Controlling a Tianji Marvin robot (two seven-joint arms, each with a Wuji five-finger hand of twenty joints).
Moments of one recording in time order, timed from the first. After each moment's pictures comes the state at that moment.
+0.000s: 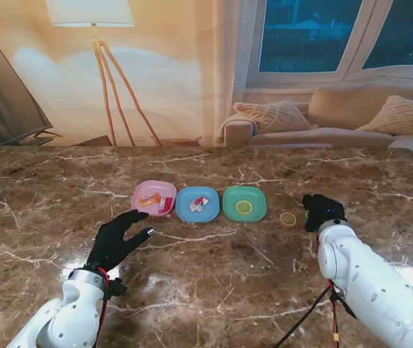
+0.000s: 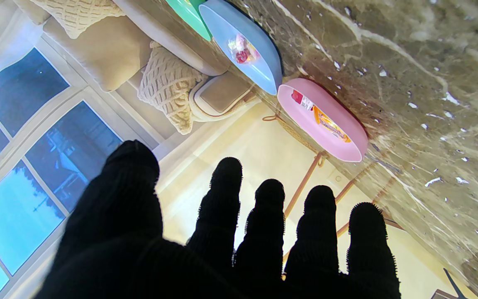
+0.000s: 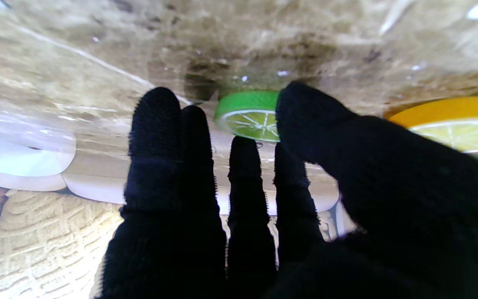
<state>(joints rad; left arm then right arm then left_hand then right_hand) 1.81 -1.17 -1.28 -1.66 0.50 -0.08 0.29 -1.25 -1.04 1.02 -1.04 -0.94 0.25 -0.17 0.73 -0.18 0.12 0.08 0.59 0.09 0.20 0.29 0.47 0.14 0.17 0.24 0.35 0.17 0.14 0.26 -0.02 0.24 0.57 0.31 0.62 -0.87 1.30 -0.13 0.44 -0.01 0.73 0.97 0.56 0.03 0.70 0.73 0.79 0.15 0.58 0.66 0.83 0.05 1.09 0.31</state>
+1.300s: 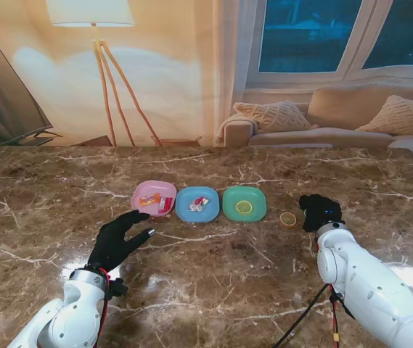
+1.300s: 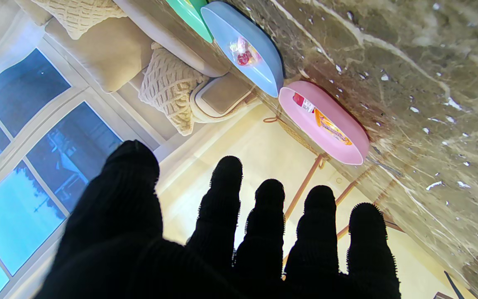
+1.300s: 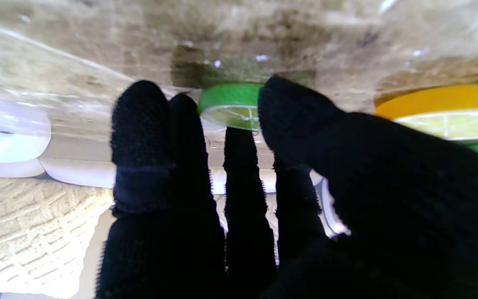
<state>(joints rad) 1.80 -1.17 -1.27 -1.66 0.50 -0.08 0.29 -1.20 -1.06 0.95 -0.91 -0.87 0.18 -0.37 0.73 -0.18 0.12 0.08 0.60 0.09 0.20 0.29 0.47 0.14 0.17 0.24 0.35 0.17 0.14 0.26 -0.02 0.24 0.56 0.31 0.67 -1.00 1.41 -0.15 0.64 -0.04 0.71 0.76 0.74 0.07 0.49 0.75 0.91 0.20 0.60 0.72 0.95 0.11 1.24 0.25</state>
